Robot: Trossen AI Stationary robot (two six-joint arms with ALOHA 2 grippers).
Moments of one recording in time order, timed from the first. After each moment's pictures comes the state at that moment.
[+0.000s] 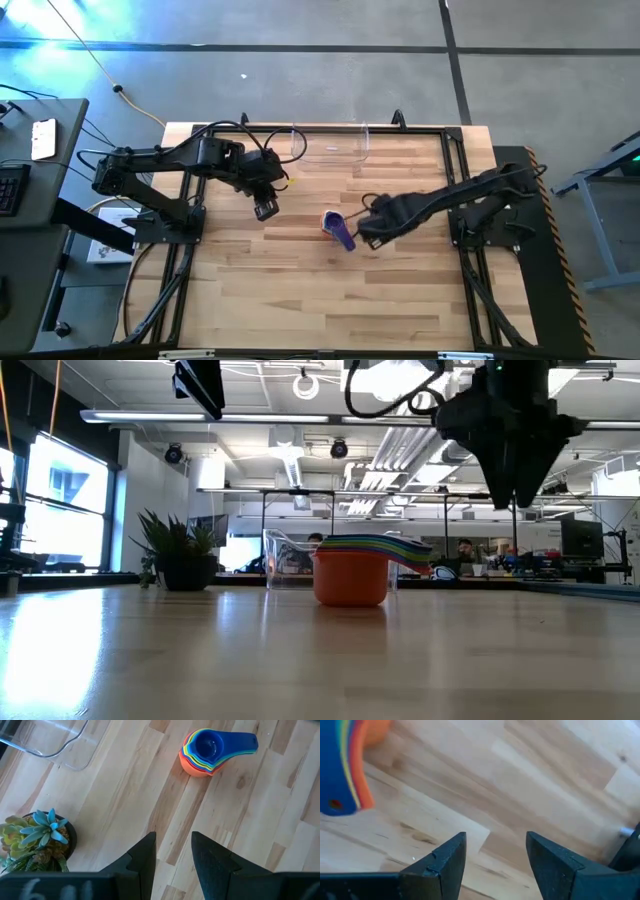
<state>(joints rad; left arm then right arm) 0.04 1.39 1.47 -1.21 -0.10 -0.37 0.23 1.63 1.27 -1.26 0.16 1.25</state>
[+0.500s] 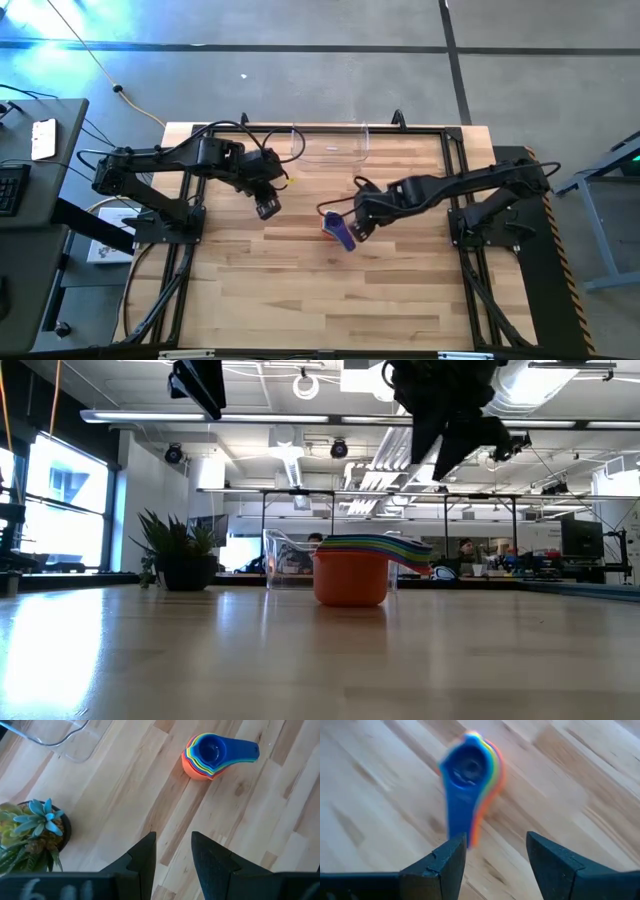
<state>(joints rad) 0.04 1.39 1.47 -1.21 -0.10 -0.45 0.13 1.53 1.27 -0.90 0.13 0.96</state>
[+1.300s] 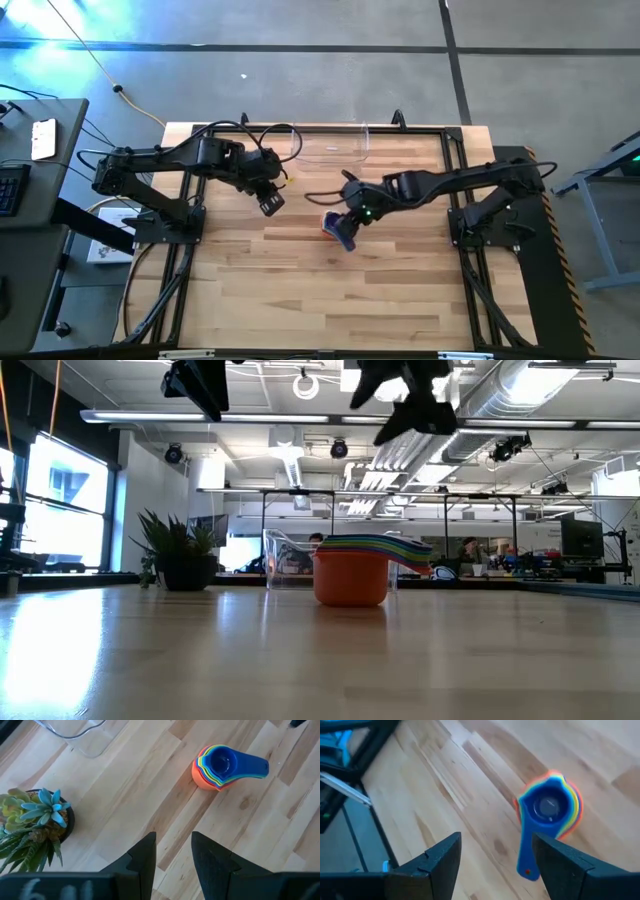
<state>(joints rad) 0.04 1.39 1.47 -1.21 -0.14 -0.57 0.10 1.57 1.35 -0.68 -0.01 0.86</state>
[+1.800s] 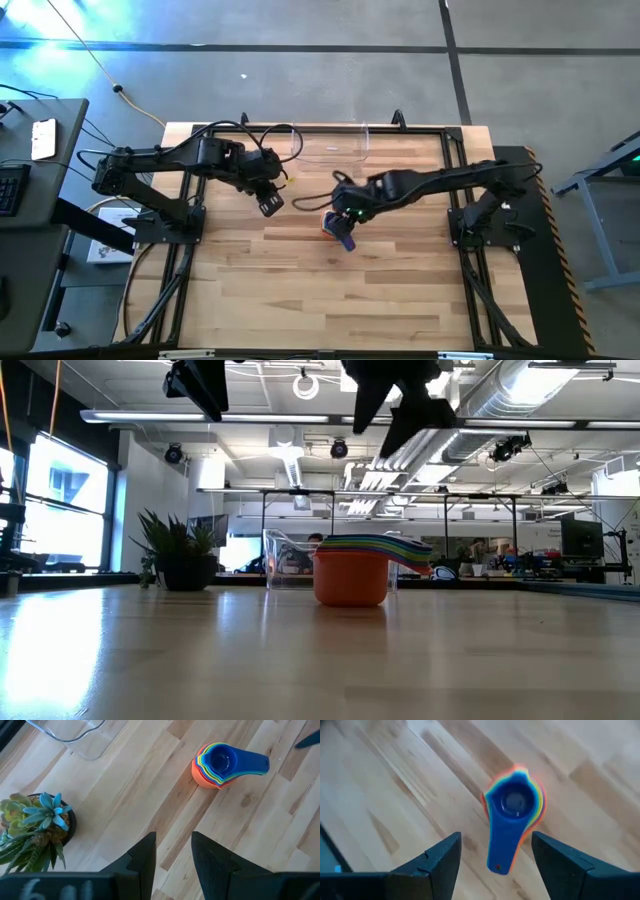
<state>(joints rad) 0.04 1.39 1.47 -1.21 -0.15 -0.54 0.11 1.71 1.56 -0.95 0.08 0.86</state>
